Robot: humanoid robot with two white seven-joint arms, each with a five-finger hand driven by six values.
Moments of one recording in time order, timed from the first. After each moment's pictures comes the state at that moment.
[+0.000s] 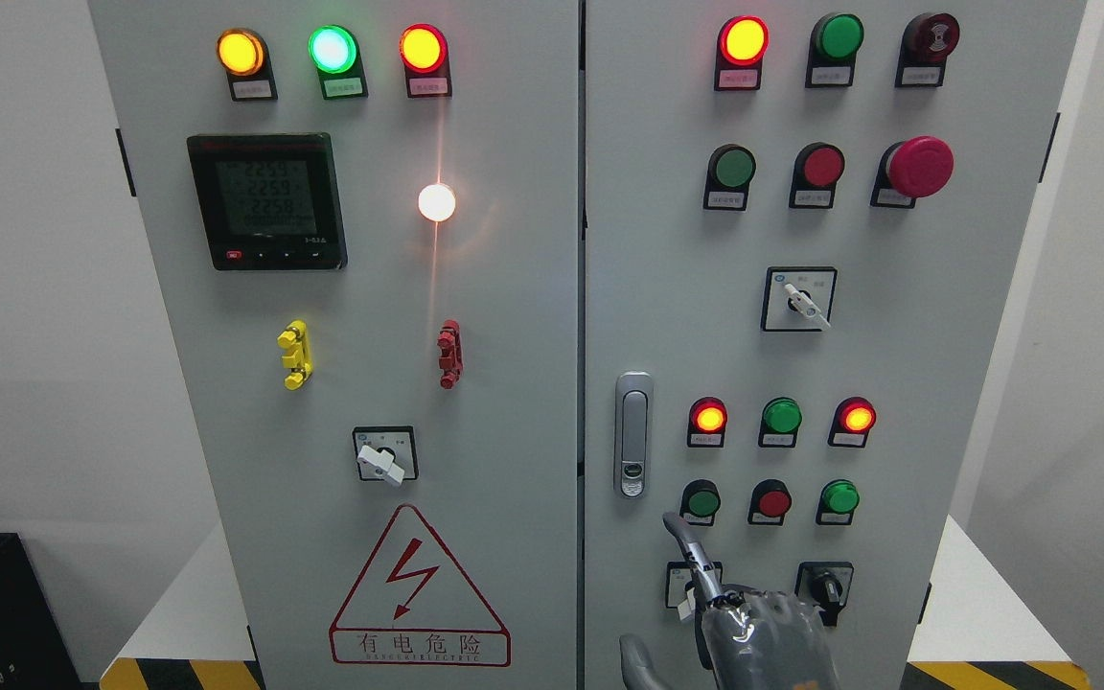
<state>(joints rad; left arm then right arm) -0.04 -0.11 -0.13 -0.05 0.14 -0.06 -0.06 -0.11 0.00 0.34 -1.98 1.22 0.10 -0.13</state>
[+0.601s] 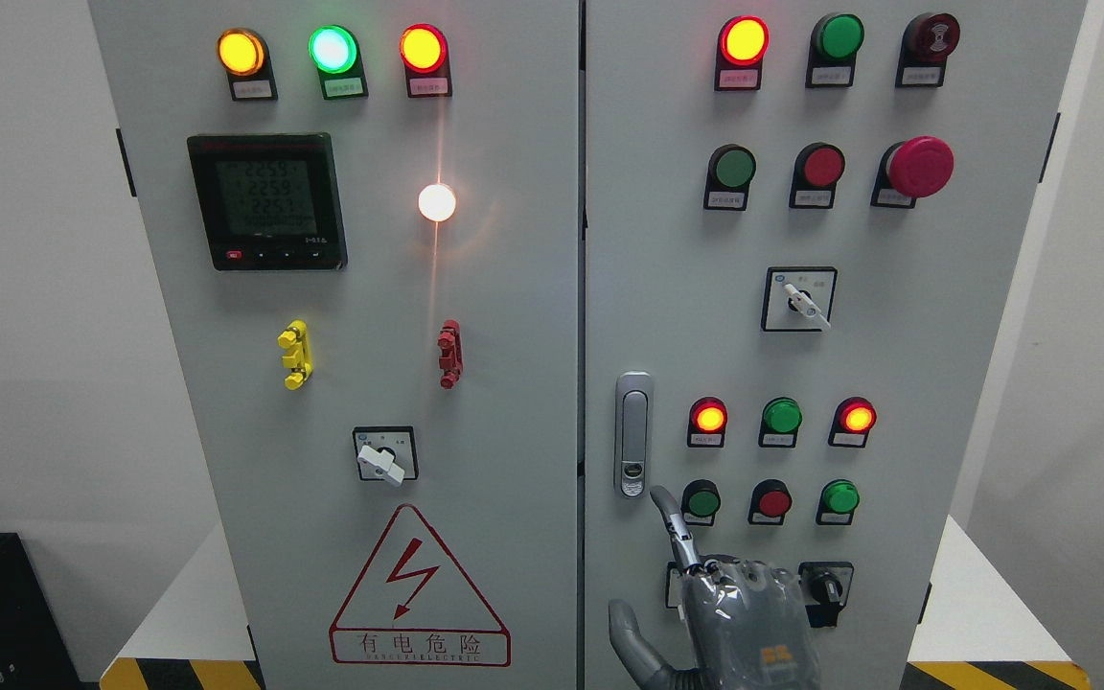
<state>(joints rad) -0.04 -0.11 -0.13 -0.05 0.14 -0.06 -0.06 -0.19 0.05 0.35 -1.90 1.35 0.18 -0.13</state>
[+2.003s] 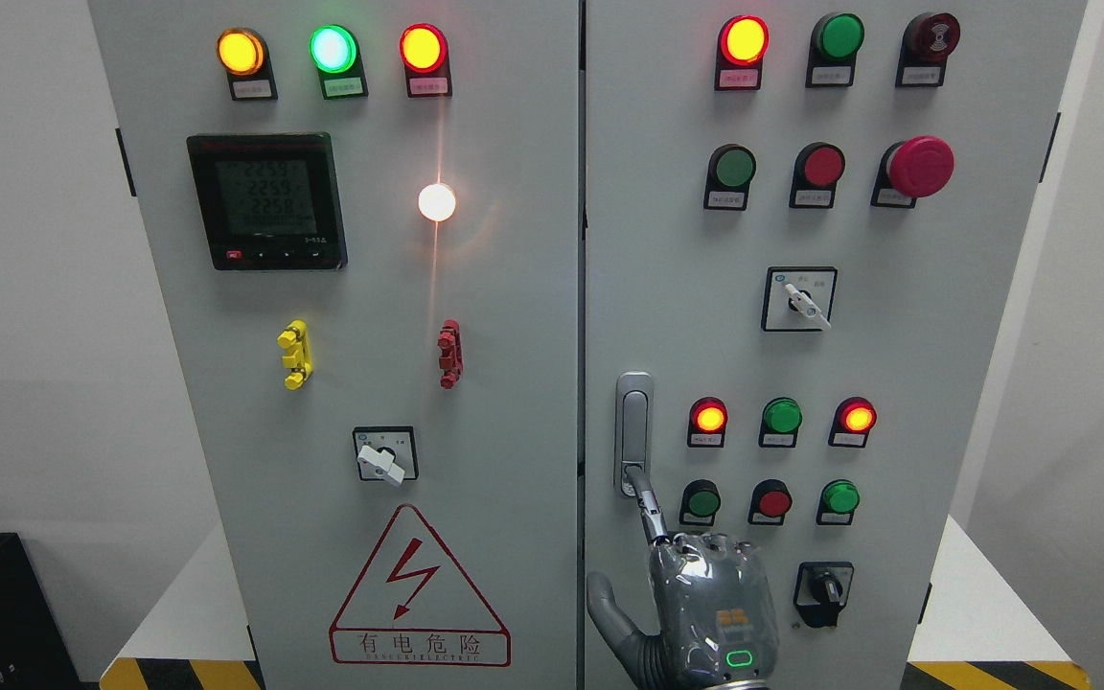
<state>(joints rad) -0.04 -0.11 -0.13 -0.05 0.14 -0.06 -0.06 -0.28 0.09 0.37 -1.76 1.41 0.24 -0.12</state>
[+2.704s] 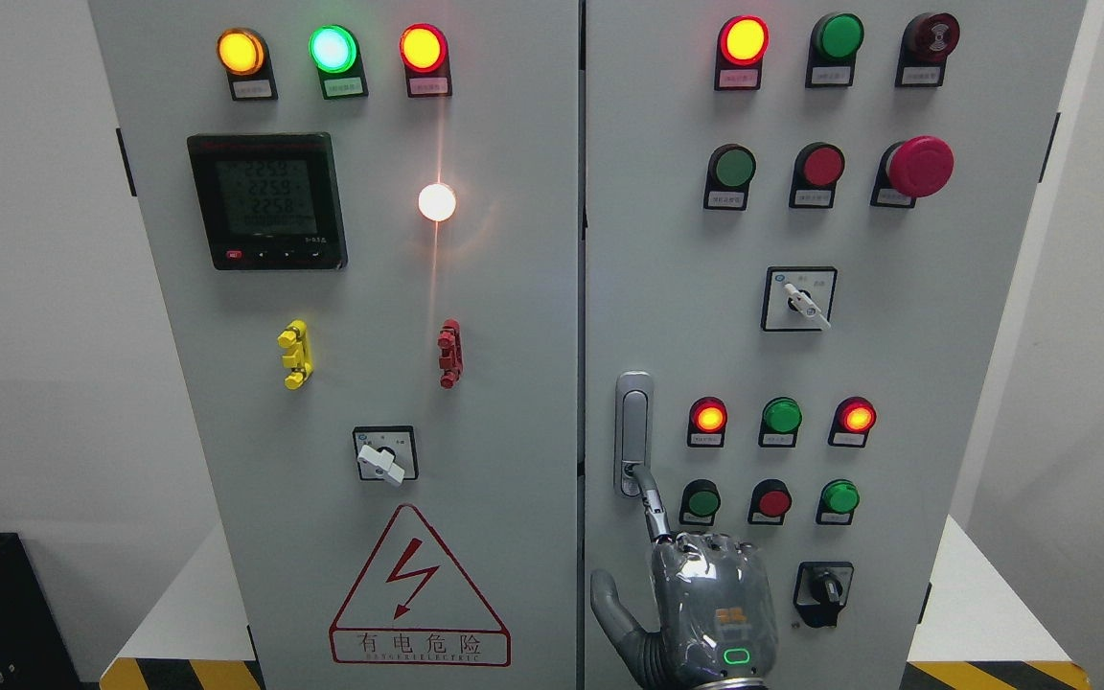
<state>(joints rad) -0.04 -0.11 -0.13 -0.05 0.14 -0.06 -0.06 -0.29 0.09 0.39 -1.74 1.42 0.27 -0.13</state>
